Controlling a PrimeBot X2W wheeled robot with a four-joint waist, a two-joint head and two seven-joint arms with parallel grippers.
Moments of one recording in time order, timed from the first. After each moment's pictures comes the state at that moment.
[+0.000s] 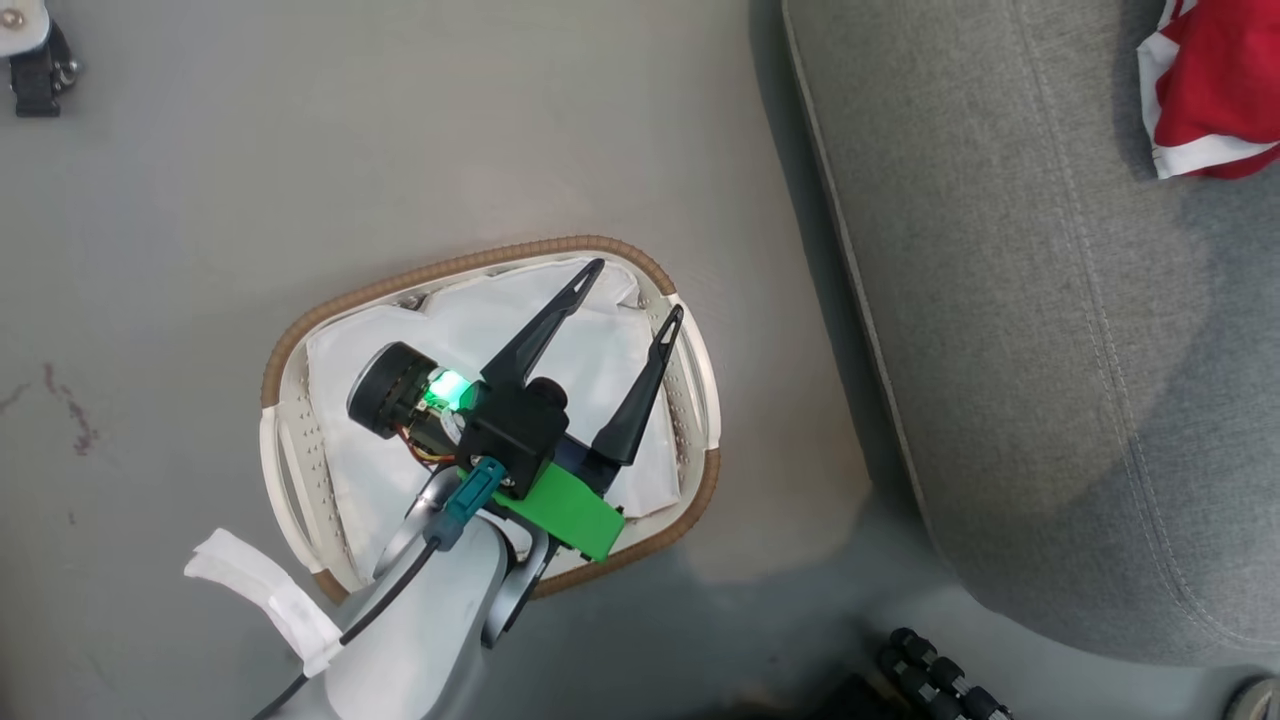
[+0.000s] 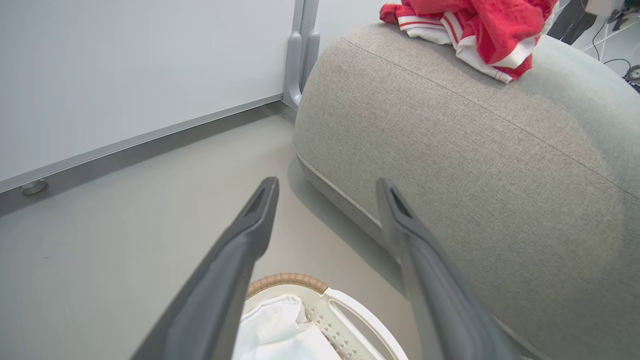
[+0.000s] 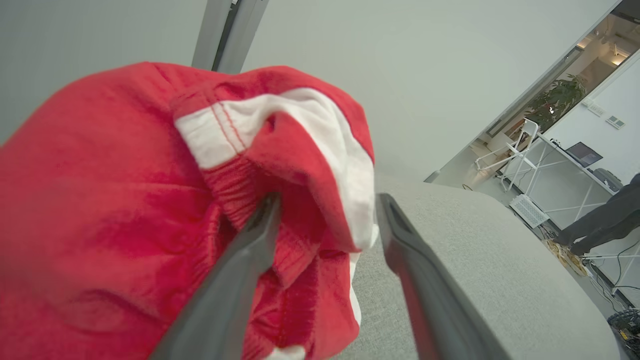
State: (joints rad) left arm -0.47 0.11 -0.59 0.27 -0.17 -0.13 -0.26; right arm -0.81 -0.25 -0.50 0.47 -0.27 0.13 -0.26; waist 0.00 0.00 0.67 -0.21
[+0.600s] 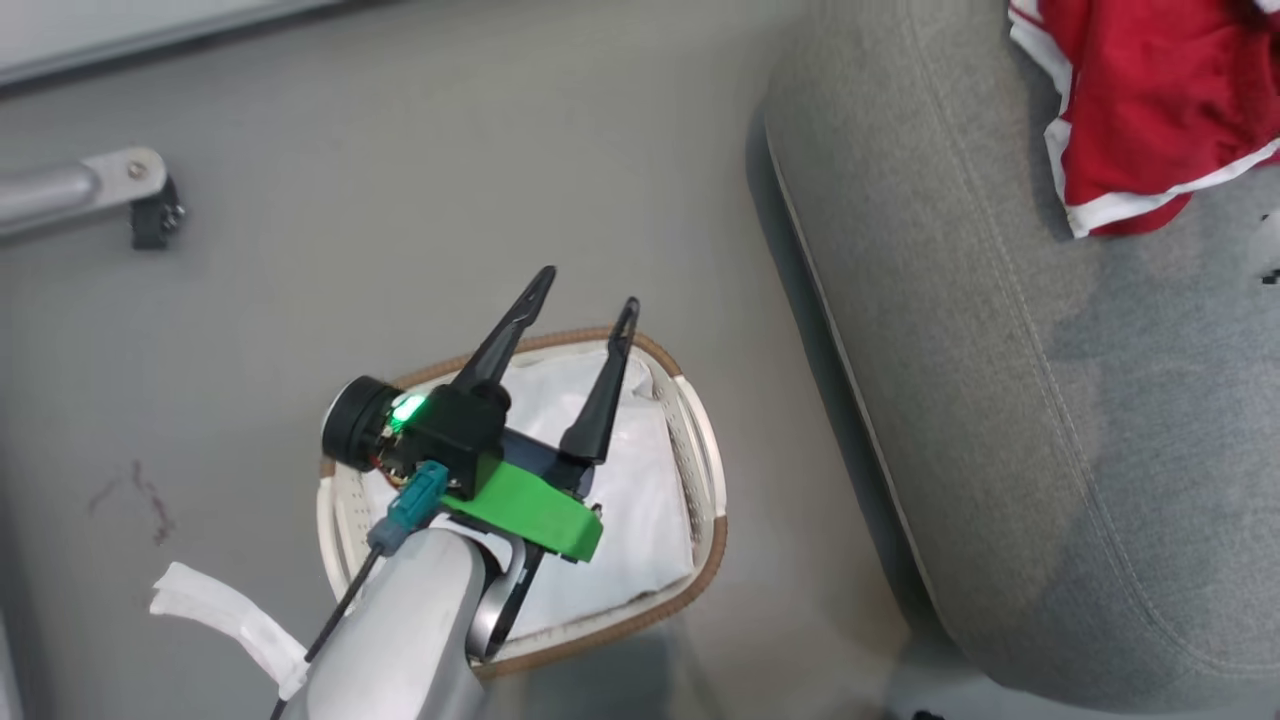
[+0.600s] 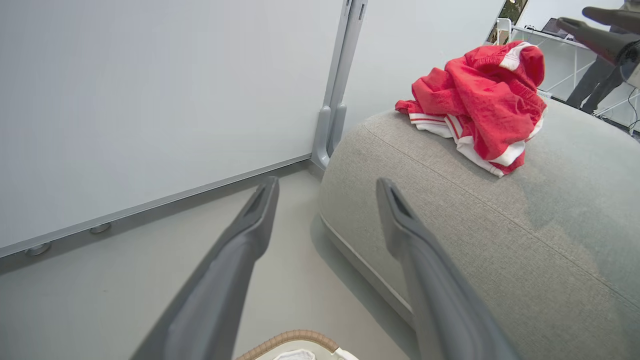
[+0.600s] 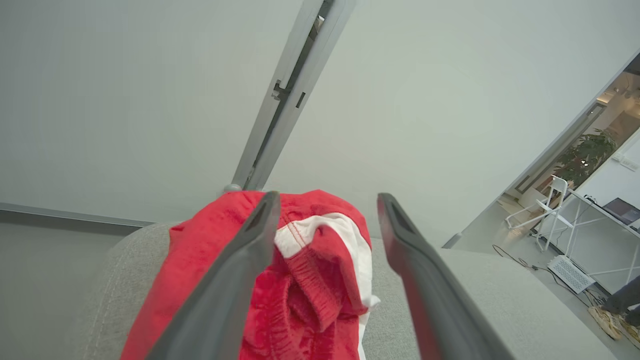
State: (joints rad) left arm -0.40 0.07 -0.47 0.24 -0.23 -0.13 -0.26; right arm -0.68 -0.26 -0.31 0.34 -0.20 0.13 -0.26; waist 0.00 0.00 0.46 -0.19
